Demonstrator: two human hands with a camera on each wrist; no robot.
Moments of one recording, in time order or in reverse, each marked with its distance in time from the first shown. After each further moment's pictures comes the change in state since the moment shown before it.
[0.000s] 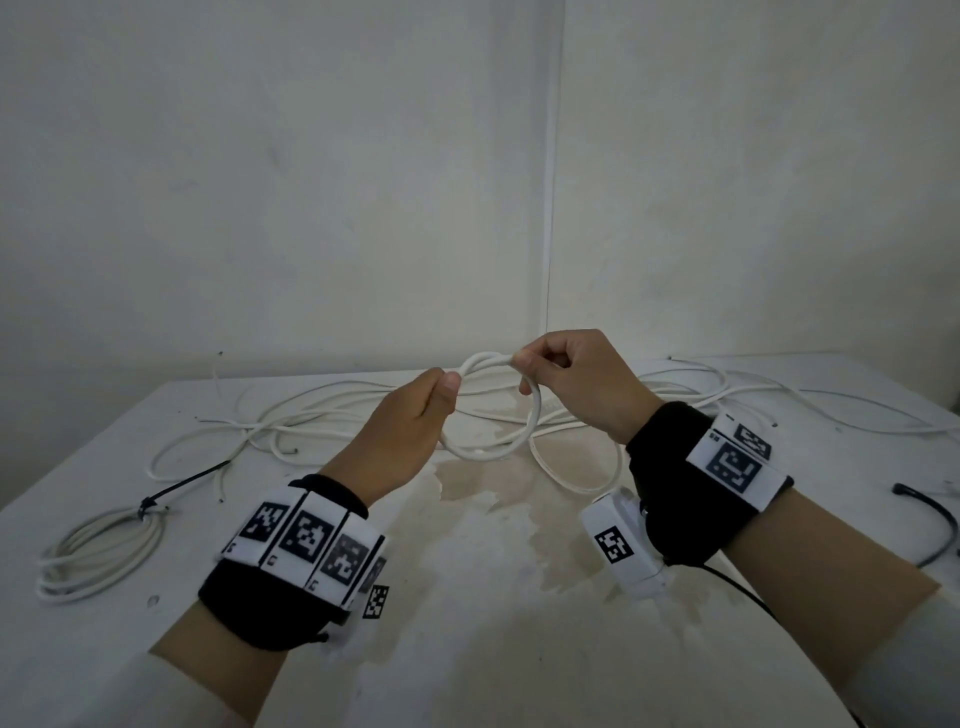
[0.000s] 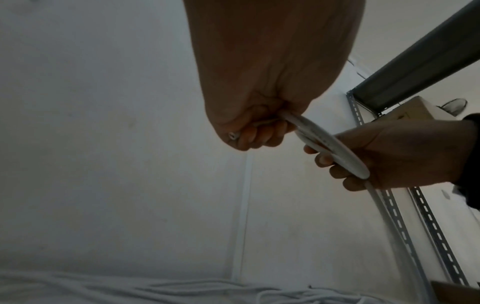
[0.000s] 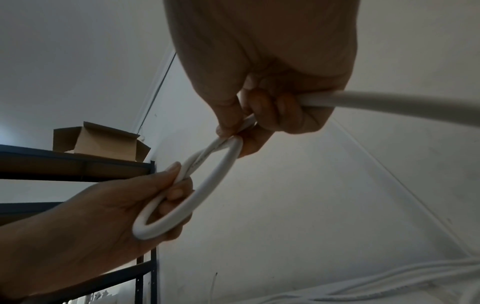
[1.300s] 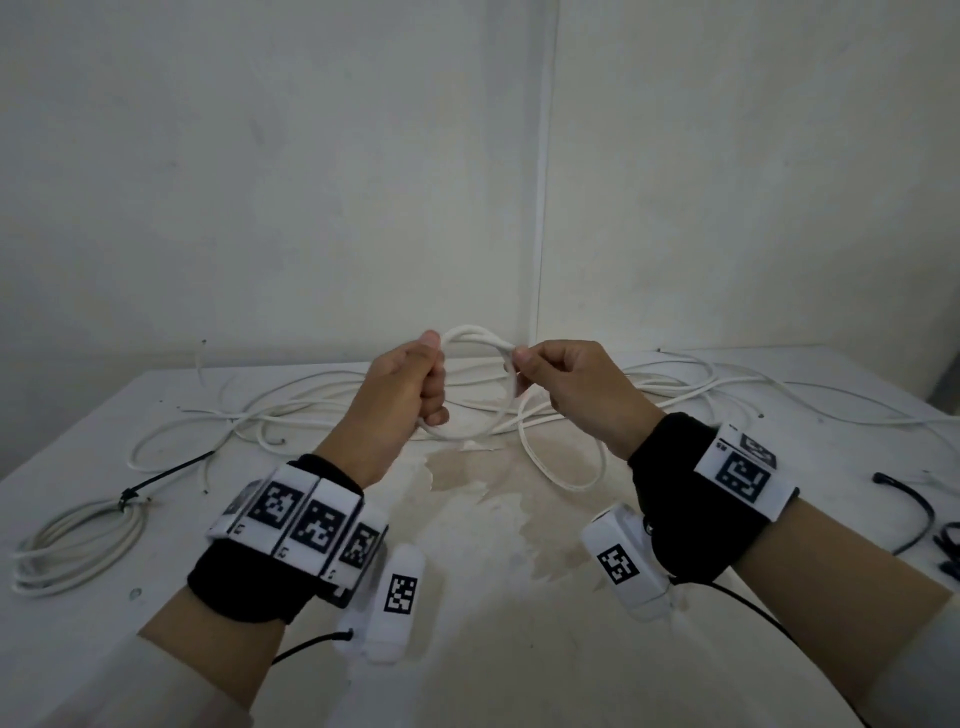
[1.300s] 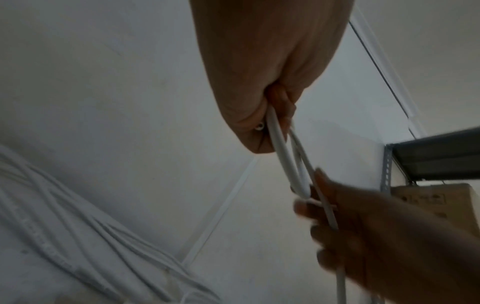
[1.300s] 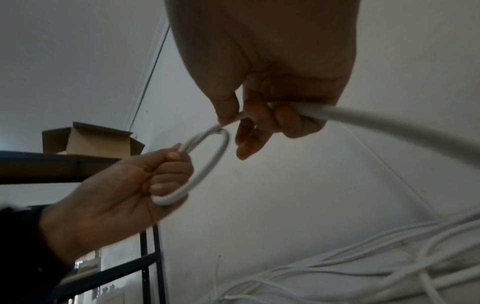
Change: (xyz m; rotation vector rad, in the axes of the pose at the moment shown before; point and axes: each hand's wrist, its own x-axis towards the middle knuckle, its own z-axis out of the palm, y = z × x) left_hand 0.010 0.016 0.000 -0.803 0.060 -0.292; right_hand -0.014 0.006 0.000 0.069 -0.022 0.081
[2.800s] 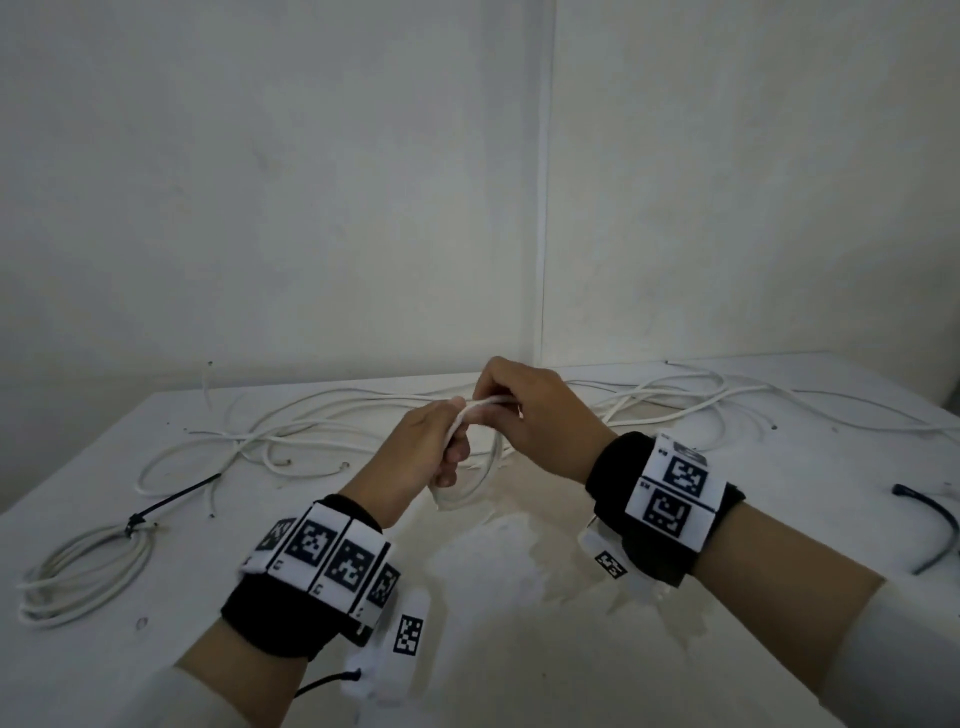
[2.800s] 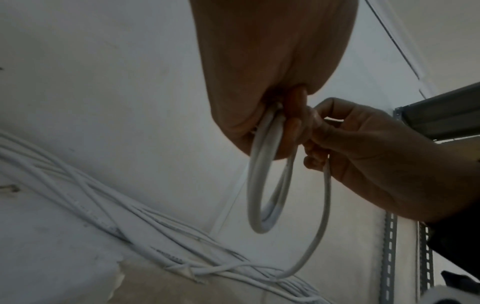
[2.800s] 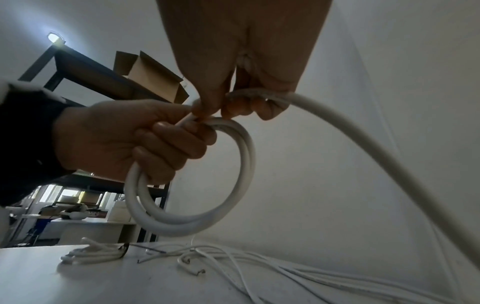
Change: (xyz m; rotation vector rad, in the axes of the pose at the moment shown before) left_hand -0.001 -0.022 0.002 0.321 -0.074 -0.129; right_hand 0.012 0.007 0.028 -0.320 -0.086 -0.466
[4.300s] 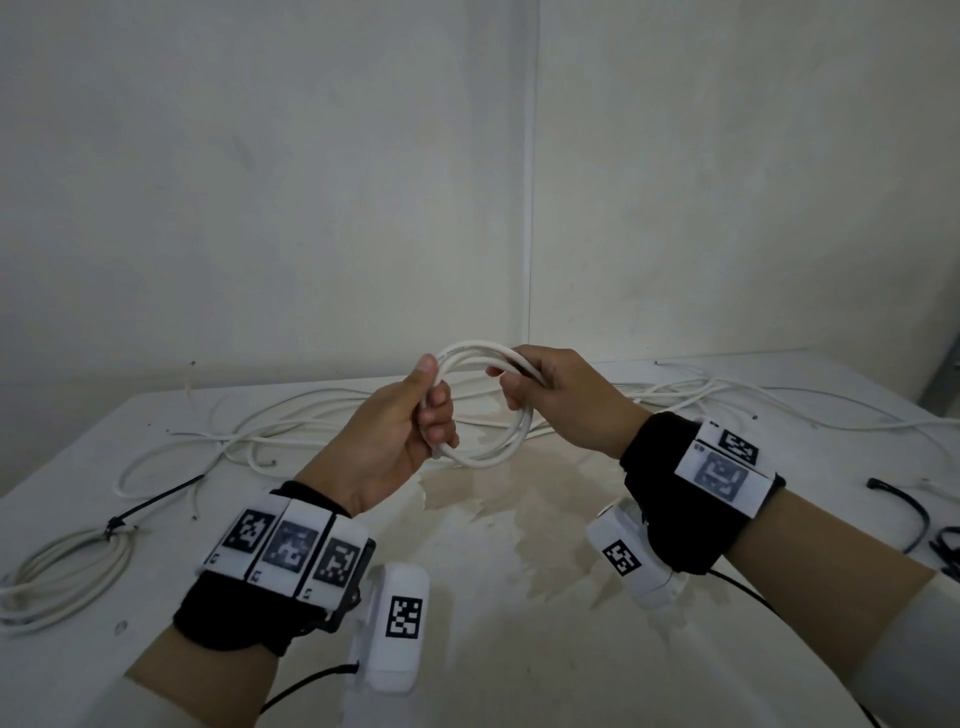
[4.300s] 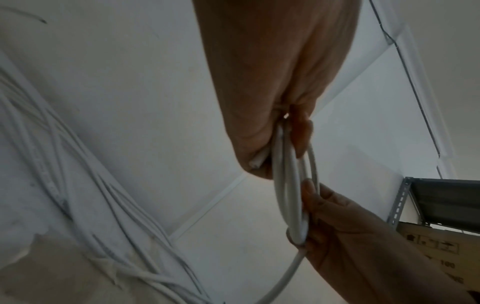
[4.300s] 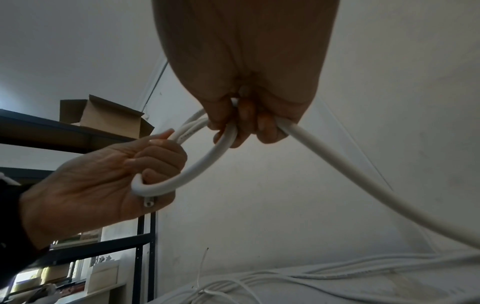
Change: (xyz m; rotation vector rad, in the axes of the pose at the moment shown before) left_hand -0.002 0.020 -0.005 -0.490 -0.119 -0.031; right_hand -0.002 0.014 -0.031 0.160 -0.054 0.208
